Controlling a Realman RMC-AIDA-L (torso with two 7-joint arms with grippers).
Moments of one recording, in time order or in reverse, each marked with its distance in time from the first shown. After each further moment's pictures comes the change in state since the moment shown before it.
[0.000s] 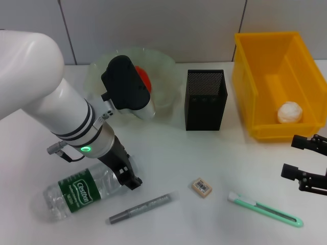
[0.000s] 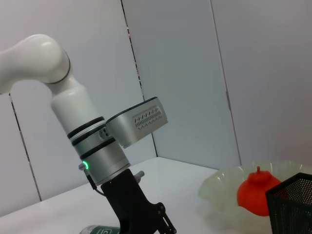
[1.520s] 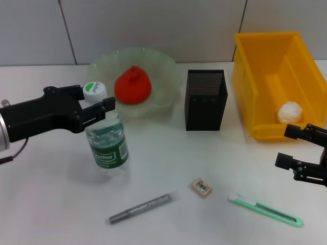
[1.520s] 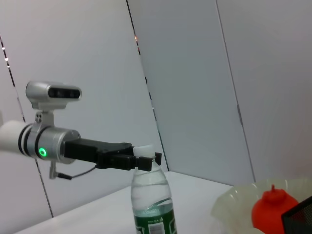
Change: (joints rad) left arm 0.590 0.008 -0.426 0.270 -0.923 -0.057 0.601; right arm 0.044 0.004 0.015 0.006 0.009 -0.025 0.036
